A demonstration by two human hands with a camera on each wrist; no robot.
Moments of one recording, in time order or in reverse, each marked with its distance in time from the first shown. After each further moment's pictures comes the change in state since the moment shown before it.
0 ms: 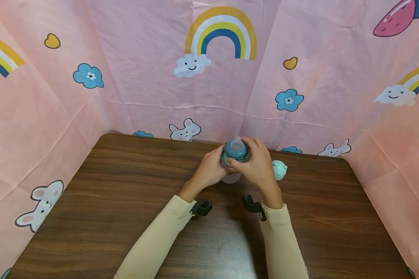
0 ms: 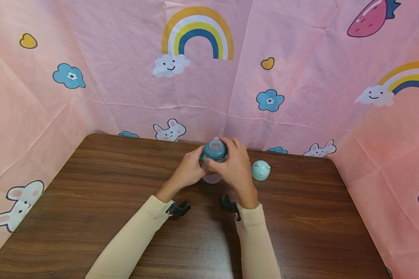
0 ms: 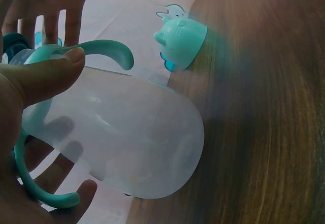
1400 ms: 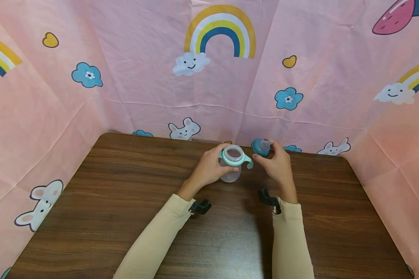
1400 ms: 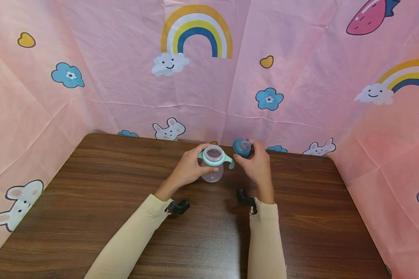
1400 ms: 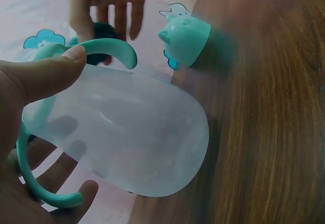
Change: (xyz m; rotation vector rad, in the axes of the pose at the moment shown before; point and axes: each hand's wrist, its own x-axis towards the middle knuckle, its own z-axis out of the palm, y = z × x) left_hand 0.000 0.002 -0.002 -0.044 -0.003 -0.020; right_hand -0.005 0.060 -0.031 0.053 0.021 0.308
